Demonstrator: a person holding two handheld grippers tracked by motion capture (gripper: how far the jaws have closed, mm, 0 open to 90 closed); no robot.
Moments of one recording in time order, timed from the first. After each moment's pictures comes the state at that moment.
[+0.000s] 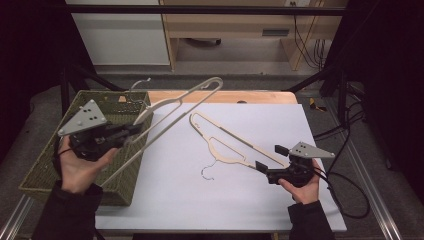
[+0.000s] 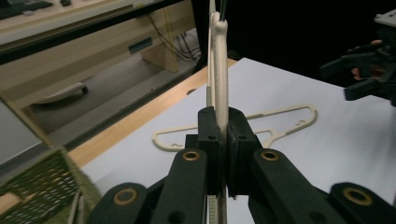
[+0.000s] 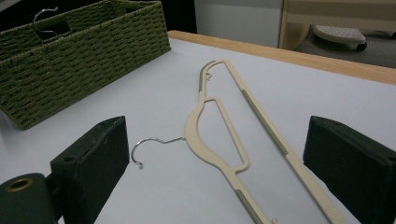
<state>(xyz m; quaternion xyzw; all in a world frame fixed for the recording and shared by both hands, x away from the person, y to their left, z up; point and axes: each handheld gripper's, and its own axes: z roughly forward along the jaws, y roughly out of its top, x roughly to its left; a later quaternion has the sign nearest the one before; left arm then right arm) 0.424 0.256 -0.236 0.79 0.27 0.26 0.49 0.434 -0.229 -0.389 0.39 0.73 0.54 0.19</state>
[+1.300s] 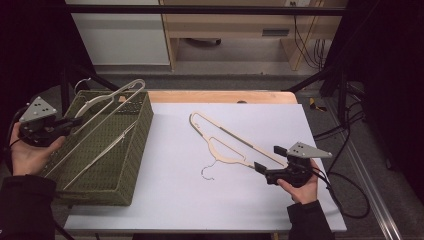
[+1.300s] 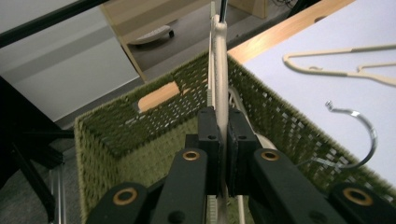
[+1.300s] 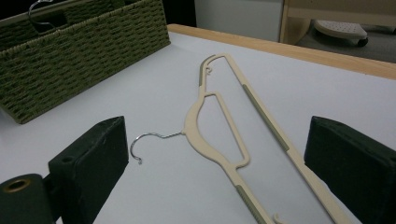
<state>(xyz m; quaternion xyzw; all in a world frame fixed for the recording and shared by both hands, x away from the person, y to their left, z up) 0.478 0.398 -0.292 0.78 0.38 0.34 0.36 0.435 -0.227 -0.392 0.38 0.74 0.52 0.18</state>
